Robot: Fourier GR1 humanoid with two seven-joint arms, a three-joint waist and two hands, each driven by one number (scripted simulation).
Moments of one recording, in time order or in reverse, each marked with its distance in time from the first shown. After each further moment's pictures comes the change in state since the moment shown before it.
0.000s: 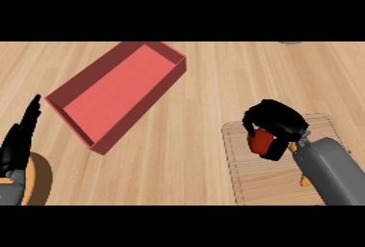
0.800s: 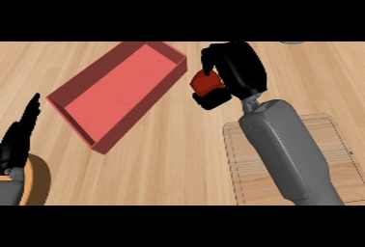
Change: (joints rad) left arm -0.020 -0.003 0.023 0.032 -0.004 -0.026 -0.014; right arm -0.323 0.328 -0.136 -0.097 0.116 -0.108 0.620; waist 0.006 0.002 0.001
